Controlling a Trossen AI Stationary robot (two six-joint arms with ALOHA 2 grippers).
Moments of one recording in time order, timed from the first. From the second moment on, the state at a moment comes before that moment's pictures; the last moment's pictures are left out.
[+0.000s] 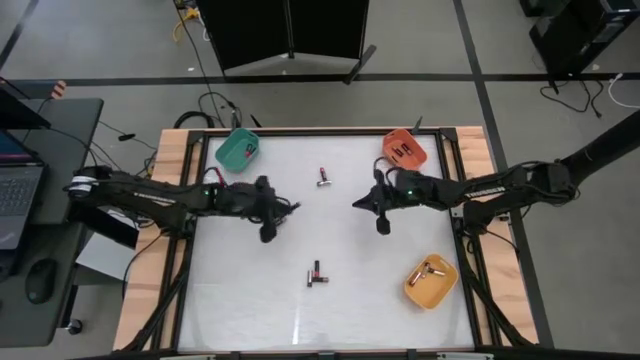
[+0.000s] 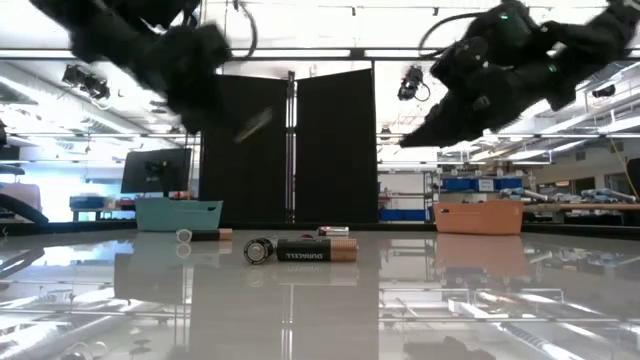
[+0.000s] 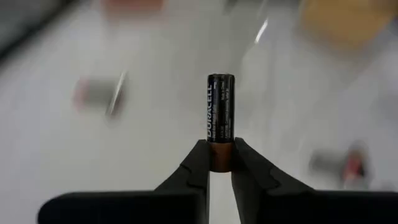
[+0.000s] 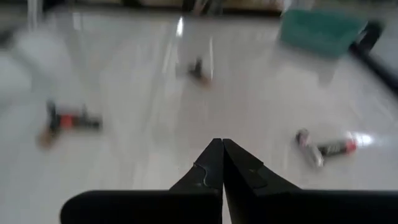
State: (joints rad) left arm 0.00 1.14 0.56 0.05 -0.13 -0.20; right arm -0.17 1.26 0.42 0.44 -0.16 -0.10
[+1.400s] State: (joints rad) left arm 0.16 1.73 0.83 1.00 0.20 0.01; right arm -0.07 1.26 0.53 0.78 0.06 0.02
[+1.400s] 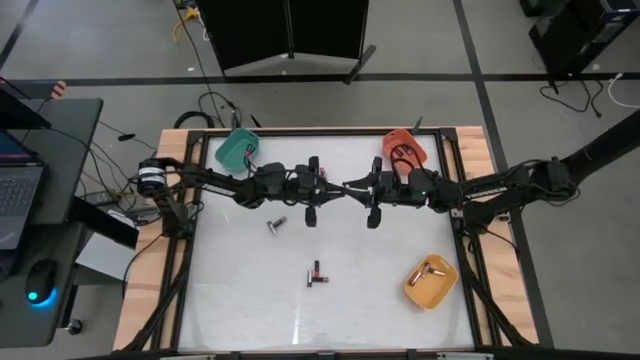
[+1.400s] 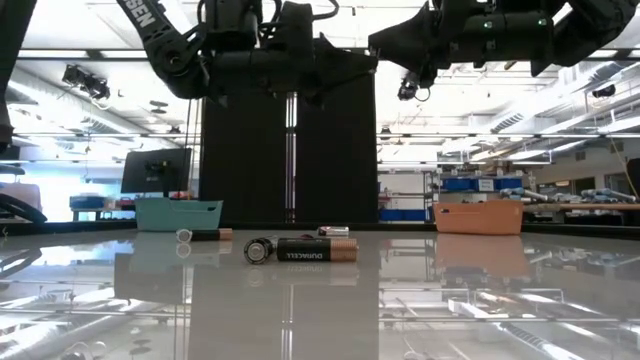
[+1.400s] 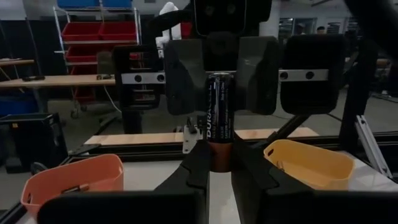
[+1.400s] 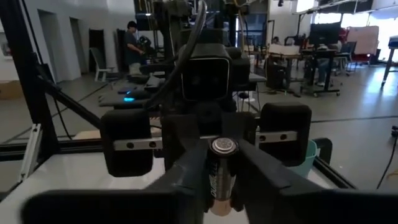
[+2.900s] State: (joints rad) left arm 0.16 1.73 0.83 0.76 0.01 0.08; right arm -0.84 1.39 0.73 -0.27 0.16 -0.06
